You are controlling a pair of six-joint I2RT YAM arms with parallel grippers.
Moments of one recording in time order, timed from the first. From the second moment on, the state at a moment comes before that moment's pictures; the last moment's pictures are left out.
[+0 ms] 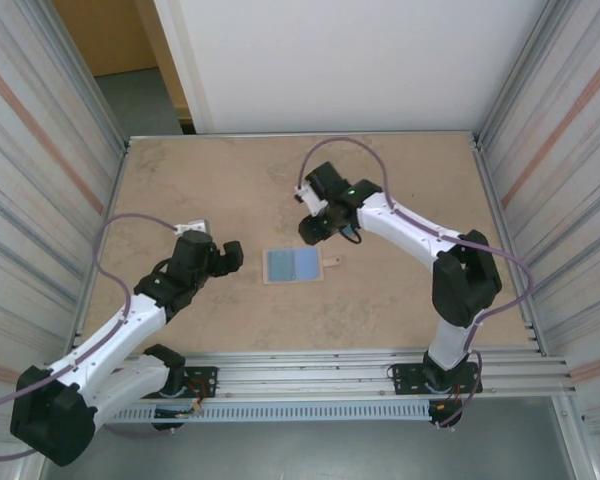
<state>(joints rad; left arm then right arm) -0.47 0.91 0.56 -0.37 -0.26 -0.54 0.70 1.79 1.47 -0.79 -0.04 0.06</state>
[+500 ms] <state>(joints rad) -0.45 0.75 0.48 -0.44 -0.37 -0.62 0.88 2.04 1.55 -0.77 -0.03 0.31</state>
